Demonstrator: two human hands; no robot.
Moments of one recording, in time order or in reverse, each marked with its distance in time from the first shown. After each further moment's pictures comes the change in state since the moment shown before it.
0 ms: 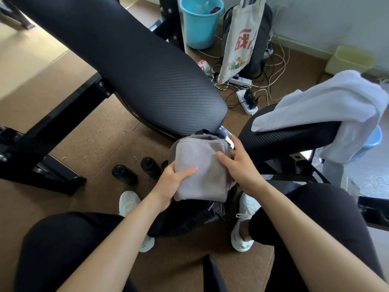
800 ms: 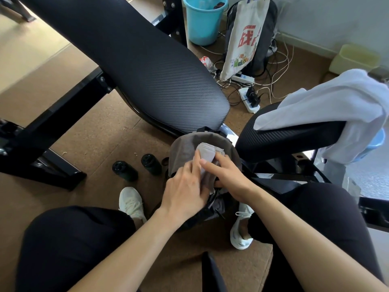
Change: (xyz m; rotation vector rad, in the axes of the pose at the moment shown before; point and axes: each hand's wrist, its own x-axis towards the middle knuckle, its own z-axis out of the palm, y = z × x) left_hand -0.015 -0.030 0.024 1.423 0.295 0.632; right_hand -0.009 0.003 0.027 -0.013 -0.230 0.096
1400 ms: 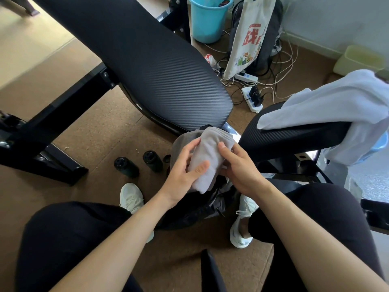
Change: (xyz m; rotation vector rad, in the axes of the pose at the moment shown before) left_hand 0.017 -0.015 -0.016 -1.258 -0.170 -0.203; right_hand -0.006 -0.018 -0.009 0.366 0.113 -0.064
